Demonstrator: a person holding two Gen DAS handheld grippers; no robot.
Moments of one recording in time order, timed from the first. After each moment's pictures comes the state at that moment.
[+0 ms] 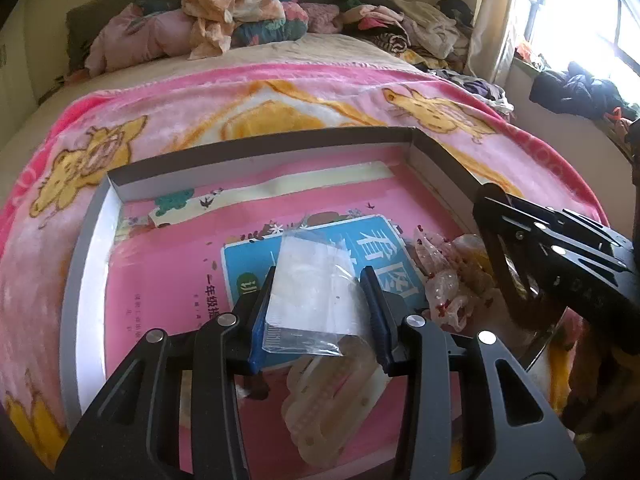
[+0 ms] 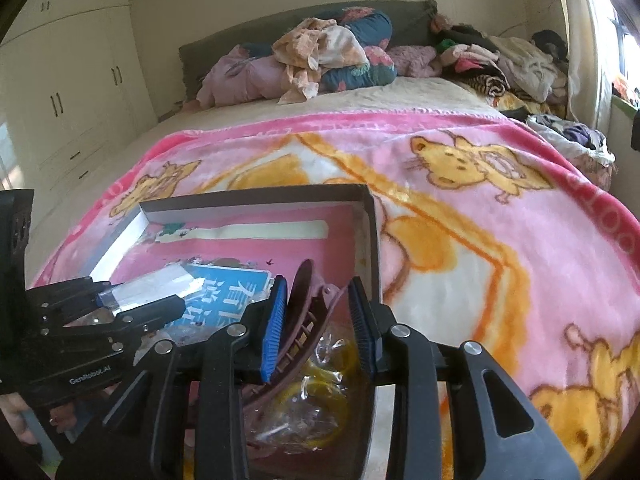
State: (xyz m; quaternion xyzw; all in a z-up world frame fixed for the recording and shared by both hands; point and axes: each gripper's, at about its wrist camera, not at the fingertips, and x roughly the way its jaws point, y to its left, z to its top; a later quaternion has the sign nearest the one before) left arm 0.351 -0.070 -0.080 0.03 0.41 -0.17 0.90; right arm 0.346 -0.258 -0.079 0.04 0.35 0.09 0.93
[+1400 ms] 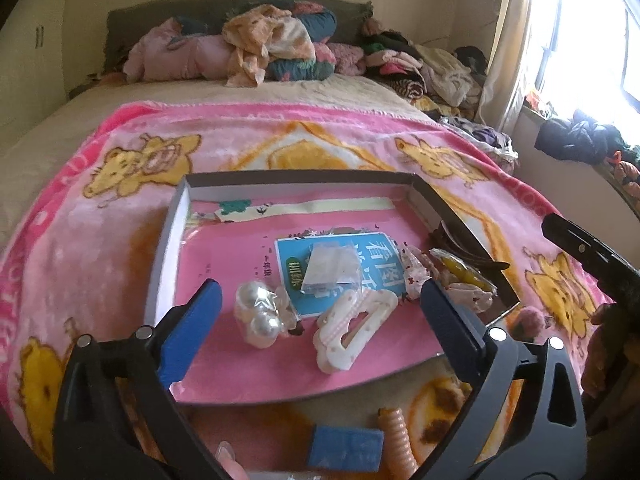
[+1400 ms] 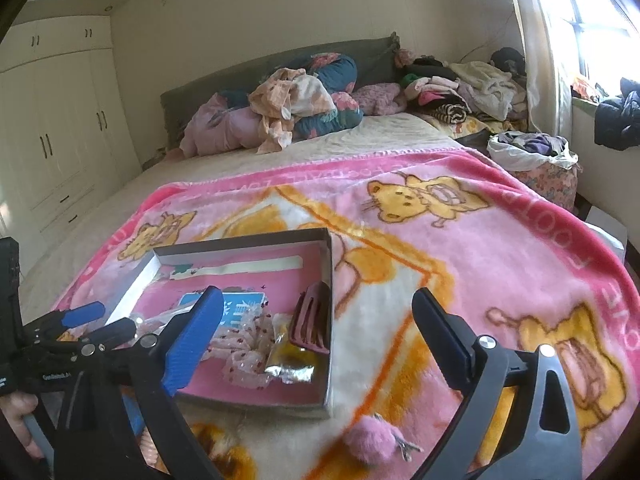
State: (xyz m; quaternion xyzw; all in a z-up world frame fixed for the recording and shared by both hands) left arm 0.283 -0.028 -0.033 -0.02 0.34 -0.14 0.93; right arm 0.264 -0.284 -0.022 0.06 0.27 0.04 0.96
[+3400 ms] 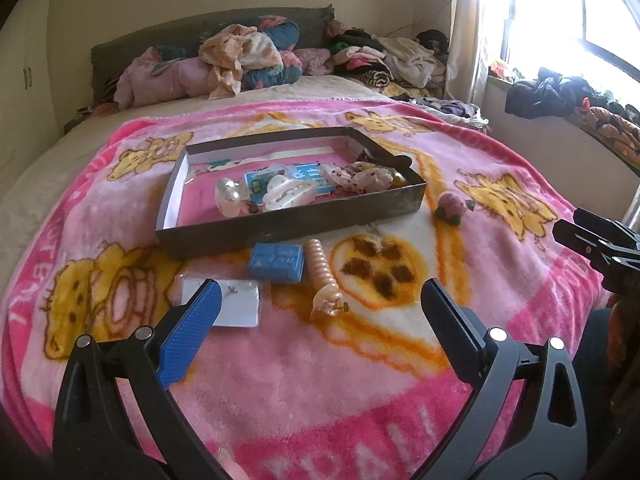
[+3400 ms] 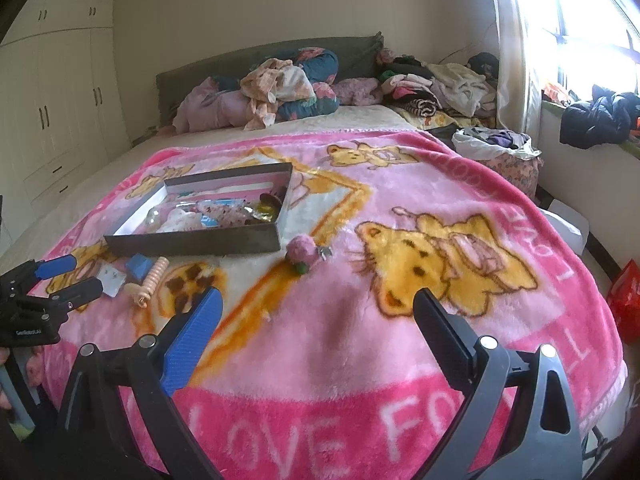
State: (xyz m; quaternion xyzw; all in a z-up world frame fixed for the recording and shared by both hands) left arm 0.128 -0.051 -0.044 0.04 0.33 -0.16 0.93; right arm 0.087 -0.311 -0.044 0.03 0.29 0.02 0.96
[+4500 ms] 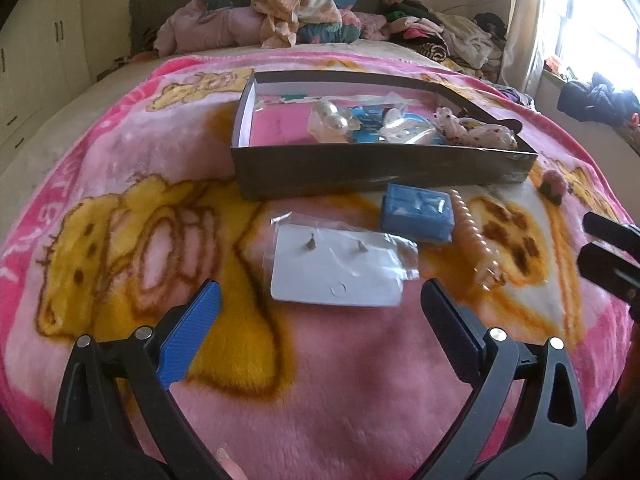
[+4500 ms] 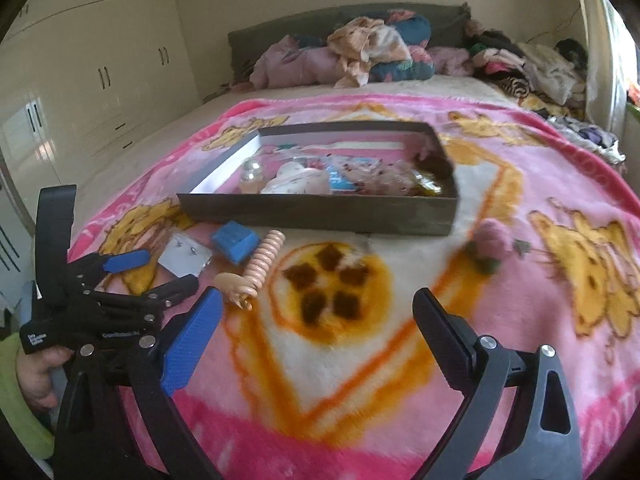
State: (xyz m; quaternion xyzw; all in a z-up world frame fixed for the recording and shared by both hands) left arm 0.181 0.013 -0.102 0.01 0.39 -0.09 0.92; right arm 0.160 -0.197 -0.080 0.02 0.36 0.16 0.92
